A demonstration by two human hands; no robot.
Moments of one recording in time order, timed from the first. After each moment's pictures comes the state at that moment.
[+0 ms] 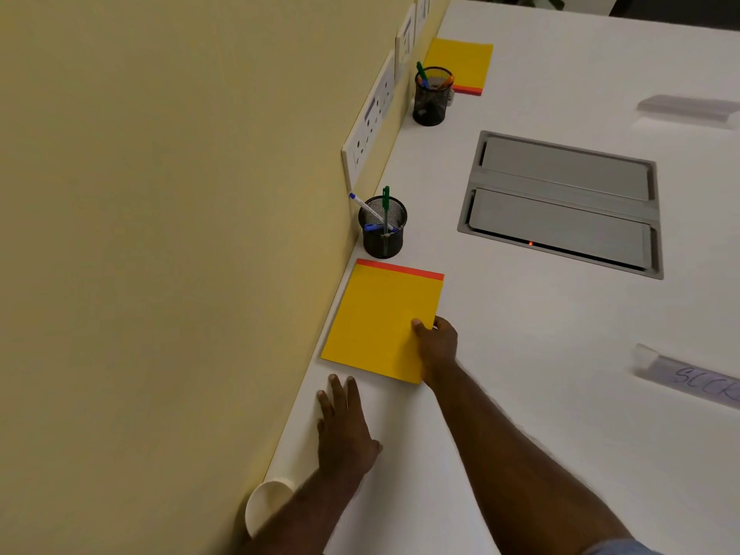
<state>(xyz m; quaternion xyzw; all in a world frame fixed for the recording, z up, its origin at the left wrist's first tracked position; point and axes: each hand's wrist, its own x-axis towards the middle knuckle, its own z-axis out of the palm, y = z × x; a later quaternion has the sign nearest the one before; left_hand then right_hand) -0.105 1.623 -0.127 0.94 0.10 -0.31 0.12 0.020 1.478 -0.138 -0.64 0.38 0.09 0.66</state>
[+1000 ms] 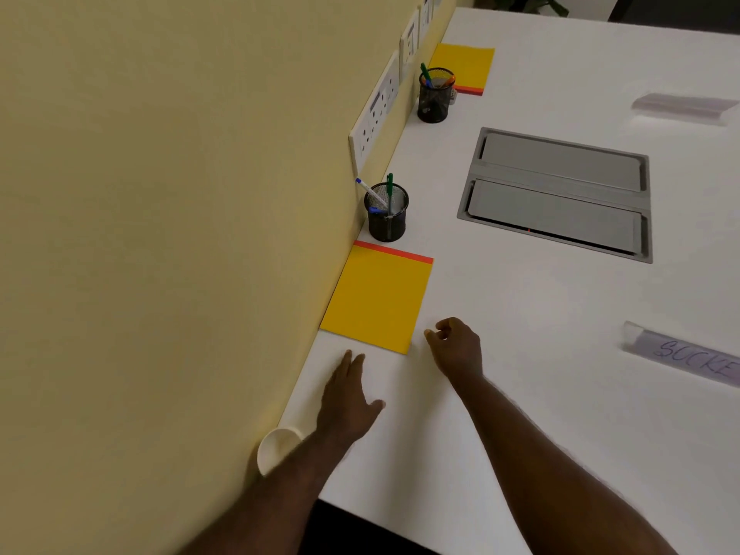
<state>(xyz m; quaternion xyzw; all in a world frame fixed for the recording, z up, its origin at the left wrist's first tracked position) -0.121 1.633 -0.119 0.94 0.06 -0.21 0.27 -0.047 1.437 -0.123 -0.87 0.22 0.09 0.43</state>
